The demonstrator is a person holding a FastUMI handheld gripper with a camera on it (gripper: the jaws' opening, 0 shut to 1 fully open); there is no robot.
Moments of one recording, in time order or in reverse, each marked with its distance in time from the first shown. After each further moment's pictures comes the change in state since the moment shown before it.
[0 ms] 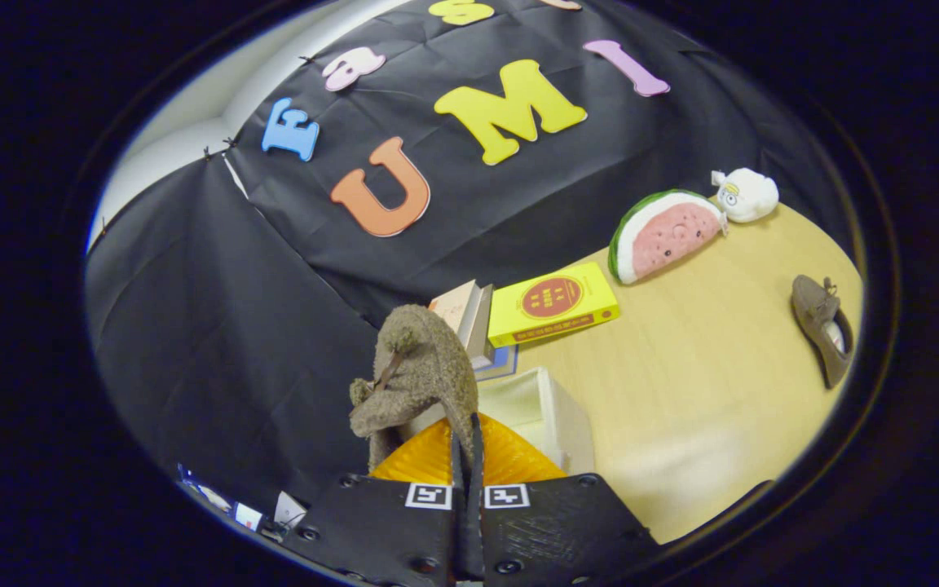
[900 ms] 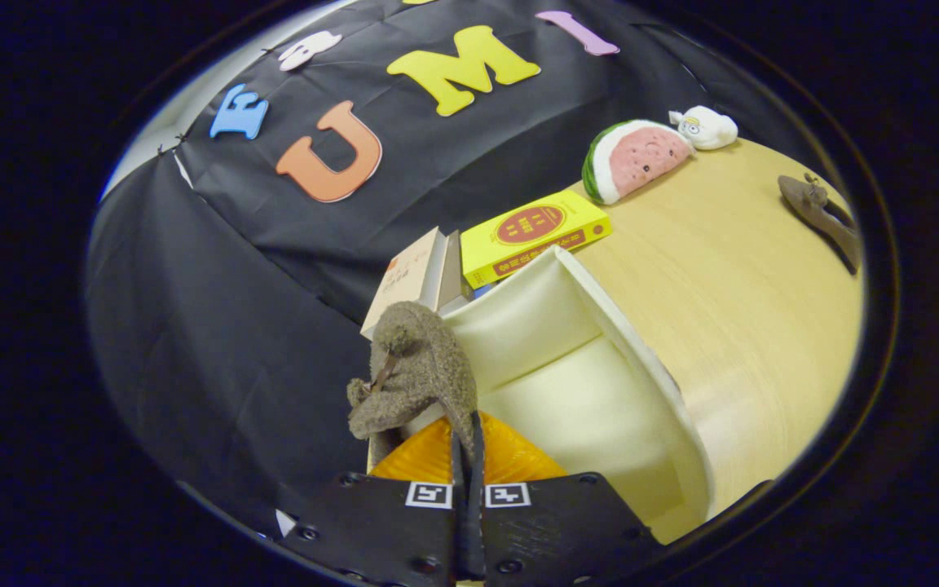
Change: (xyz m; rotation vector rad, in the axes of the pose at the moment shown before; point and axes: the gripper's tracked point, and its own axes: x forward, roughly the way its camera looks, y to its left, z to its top) arm 0.087 -0.002 -0.089 0.140 0.012 -0.141
